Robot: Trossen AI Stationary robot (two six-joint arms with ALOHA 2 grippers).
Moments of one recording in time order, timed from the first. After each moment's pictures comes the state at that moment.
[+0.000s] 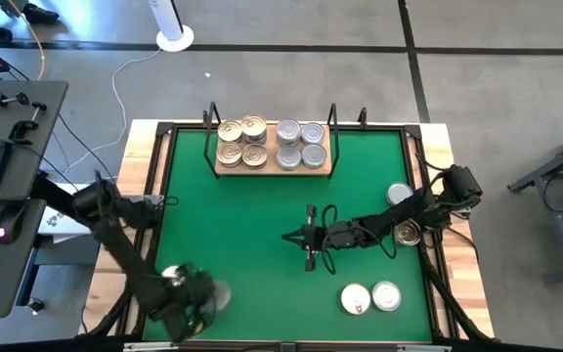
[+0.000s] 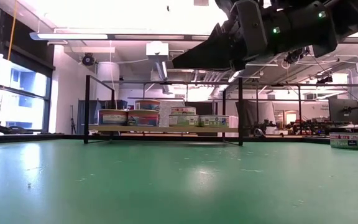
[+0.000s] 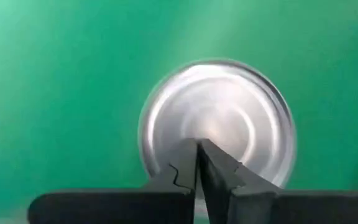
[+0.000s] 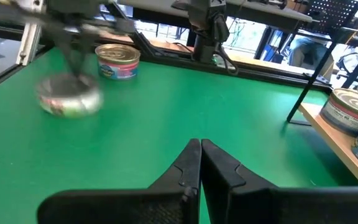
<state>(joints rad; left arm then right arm) -0.99 1.75 1.06 -0.77 -0.42 -1.49 0.32 1.77 0.75 0.77 0.36 -0.10</state>
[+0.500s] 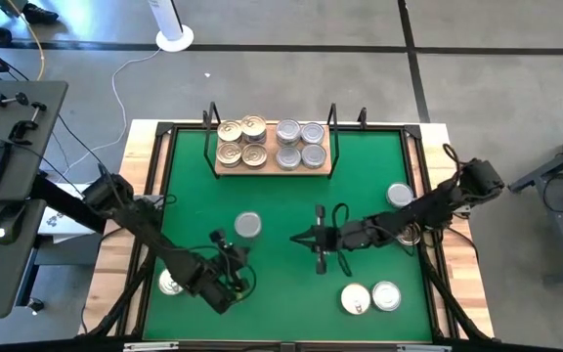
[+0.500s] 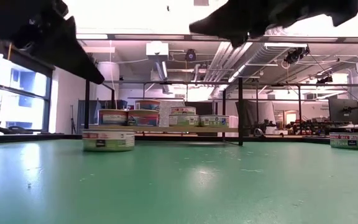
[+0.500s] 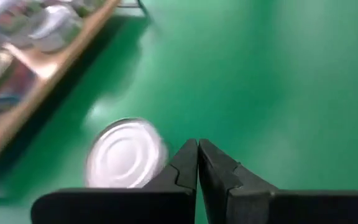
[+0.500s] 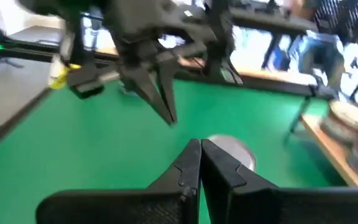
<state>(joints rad) -0.71 1.75 1.08 -0.65 -0.93 -0.90 0.36 1.58 0.75 0.58 0.37 -0.06</state>
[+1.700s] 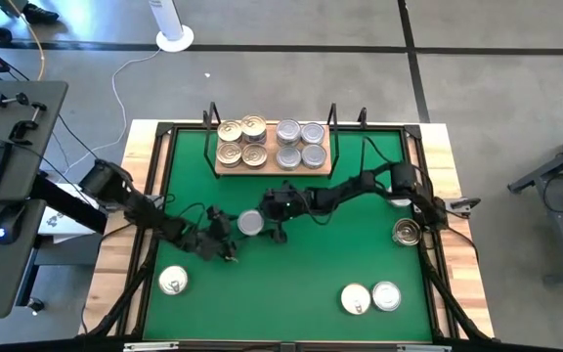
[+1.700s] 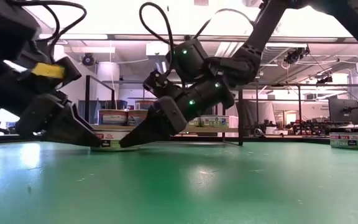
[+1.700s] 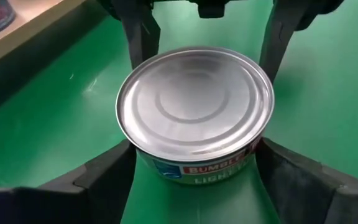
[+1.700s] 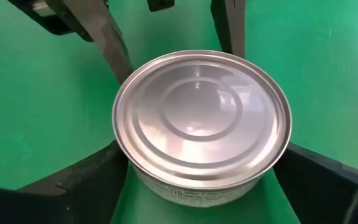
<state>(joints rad) -0.48 1.66 0.30 0.61 -0.79 -0.45 -0.05 2.24 1.20 0.50 -0.24 -0.13</state>
